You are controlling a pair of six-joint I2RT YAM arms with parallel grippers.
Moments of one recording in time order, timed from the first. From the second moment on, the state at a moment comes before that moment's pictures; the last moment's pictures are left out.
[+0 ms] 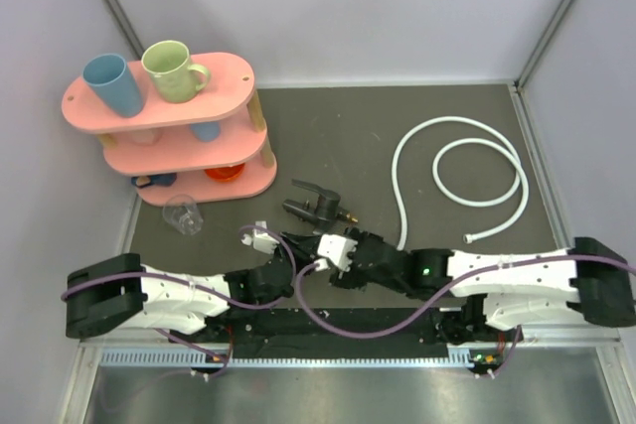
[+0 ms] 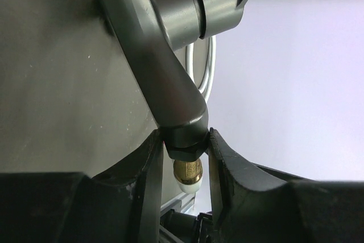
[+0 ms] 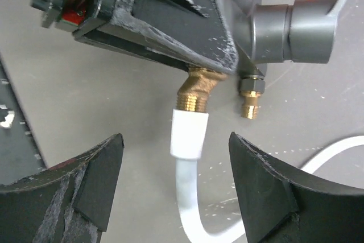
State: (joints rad) left arm -1.28 1.11 0.16 0.65 -0.75 -1.67; right arm 1.33 1.10 0.63 -0.15 0.31 -0.22
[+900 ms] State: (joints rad) left arm -1.27 1.15 0.14 0.72 -0.75 -1.69; right arm 0.98 1.30 0.66 -0.01 -0.26 -0.11
